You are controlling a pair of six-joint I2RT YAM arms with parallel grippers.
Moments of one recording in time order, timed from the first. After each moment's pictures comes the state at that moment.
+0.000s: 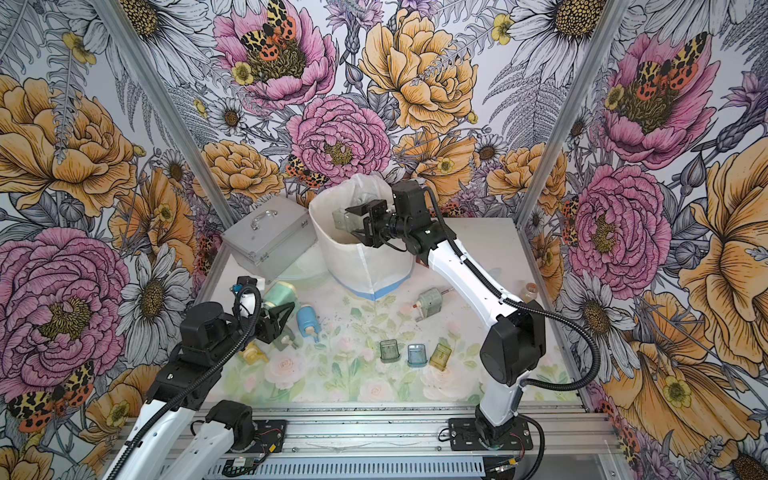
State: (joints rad) left arm -0.29 0.58 0.62 -0.49 0.23 -0.12; right arm 0.52 1.76 1.77 -0.35 -0.56 1.69
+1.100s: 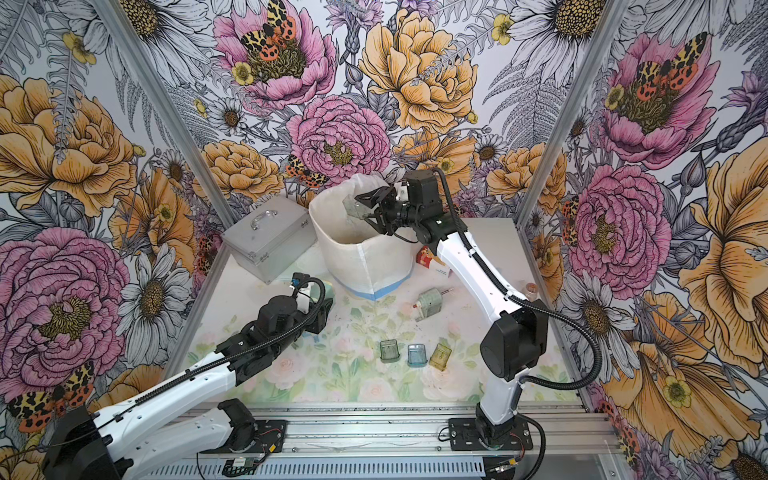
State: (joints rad) left arm -0.73 0.98 0.58 -0.11 -0.32 -0.30; right arm 0.44 1.79 1.84 -0.38 -0.59 1.34
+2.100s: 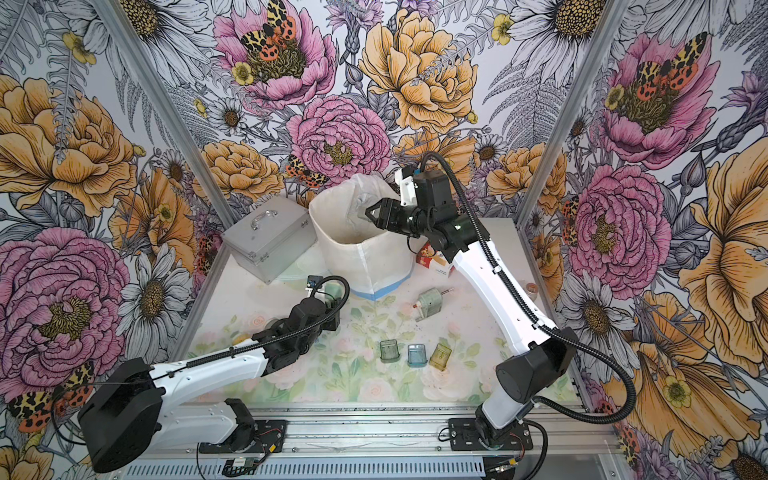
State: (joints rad) left arm -0.80 1.25 0.58 0.08 -0.53 -0.41; right arm 0.48 1.61 1.86 -0.69 -0.35 0.57
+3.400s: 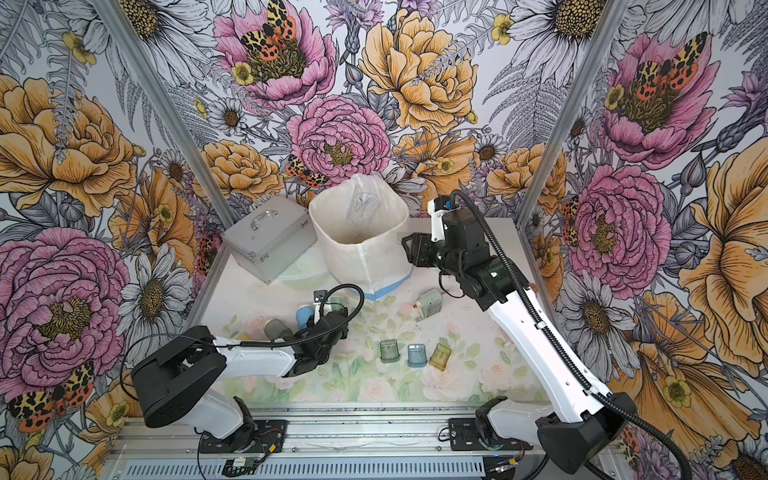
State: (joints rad) left arm -0.88 1.54 0.54 0.24 -0.71 -0.67; right arm 0.46 1.23 1.43 -0.70 -0.08 0.43
